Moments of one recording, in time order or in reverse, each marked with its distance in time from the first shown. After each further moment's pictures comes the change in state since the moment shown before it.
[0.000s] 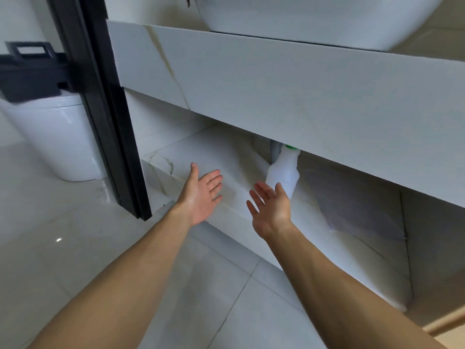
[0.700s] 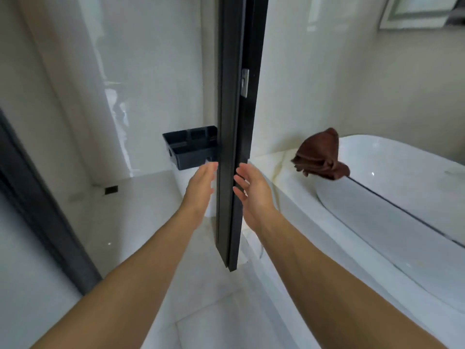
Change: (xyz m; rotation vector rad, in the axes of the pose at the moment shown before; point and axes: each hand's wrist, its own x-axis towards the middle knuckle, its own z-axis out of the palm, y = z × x) left_hand -0.156 0.383 0.022 0.433 0.735 0.532; right_hand -0.110 -0.116 0.413 -0.393 -0.628 0.099
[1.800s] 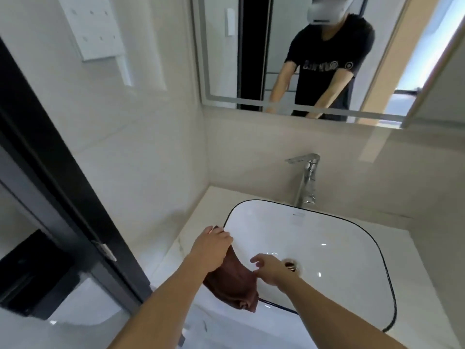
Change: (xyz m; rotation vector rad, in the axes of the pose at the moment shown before) left_hand 0.178 0.121 0.262 1.472 -1.156 1.088; right_hand 0.046 -0.189 -0.170 -0.900 0.482 0.537
